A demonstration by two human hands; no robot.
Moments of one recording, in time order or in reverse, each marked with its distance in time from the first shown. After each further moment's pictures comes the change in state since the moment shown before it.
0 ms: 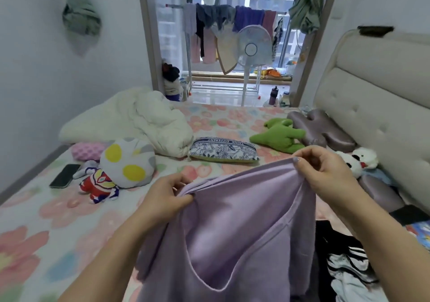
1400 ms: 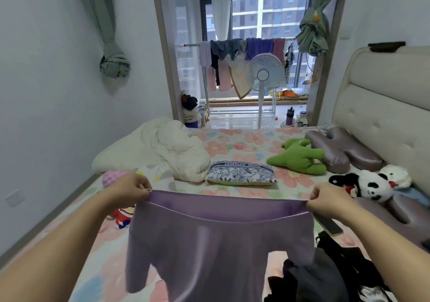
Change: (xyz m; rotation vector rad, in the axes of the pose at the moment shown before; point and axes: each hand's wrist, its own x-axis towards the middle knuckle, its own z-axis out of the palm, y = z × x) left_hand 0.028 -0.004 -0.109 0.453 0.035 -0.217; right_hand 0.030 0.041 -0.015 -0.709 -0.257 0.379
